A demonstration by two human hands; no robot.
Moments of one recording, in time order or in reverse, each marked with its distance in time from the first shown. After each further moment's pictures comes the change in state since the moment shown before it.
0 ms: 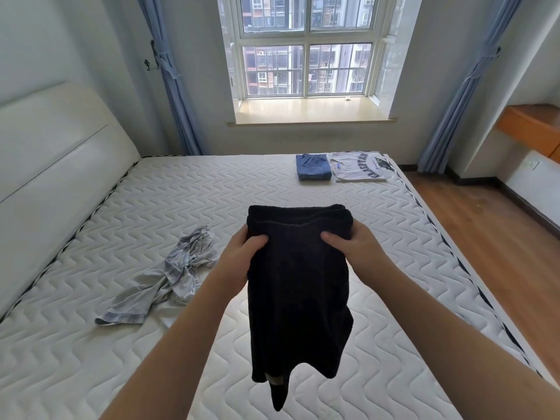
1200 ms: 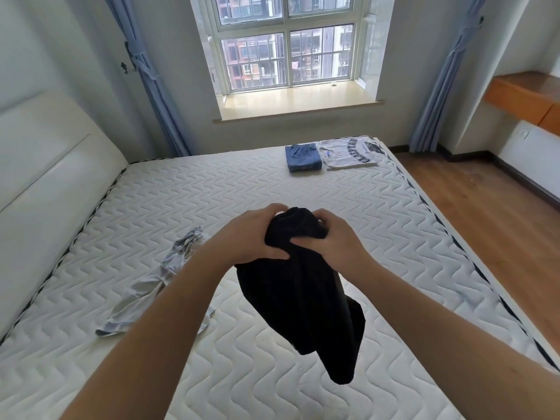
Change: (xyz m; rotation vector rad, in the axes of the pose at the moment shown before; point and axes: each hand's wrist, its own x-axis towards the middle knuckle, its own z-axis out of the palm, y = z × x) left_hand 0.040 0.041 0.034 1.382 -0.414 0.191; right_hand -0.009 -0.006 0.007 -0.302 0.032 -0.083
